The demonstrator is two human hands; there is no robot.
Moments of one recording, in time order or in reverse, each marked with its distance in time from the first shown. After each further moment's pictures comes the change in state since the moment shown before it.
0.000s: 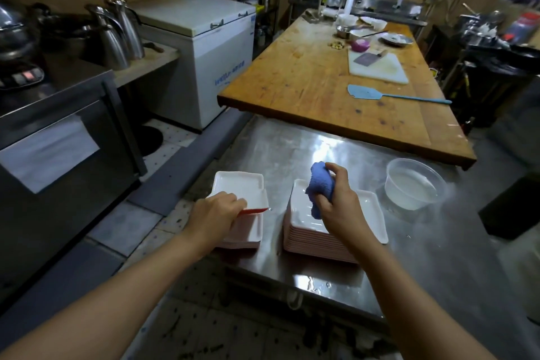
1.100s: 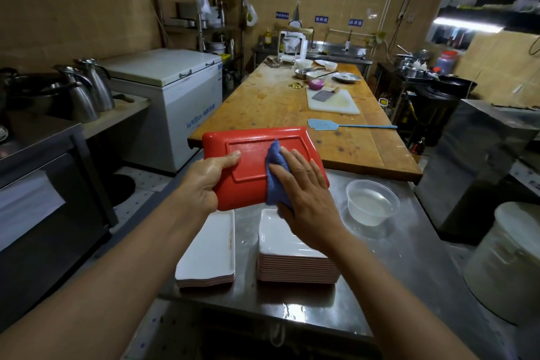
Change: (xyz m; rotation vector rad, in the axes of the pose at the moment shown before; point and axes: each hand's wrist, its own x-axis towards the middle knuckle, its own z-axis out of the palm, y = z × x) left_hand 0.088 0.071 -0.126 -1.705 0.068 -0.907; right_hand 0.001 -0.032 -0.053 -0.586 0.210 -0.696
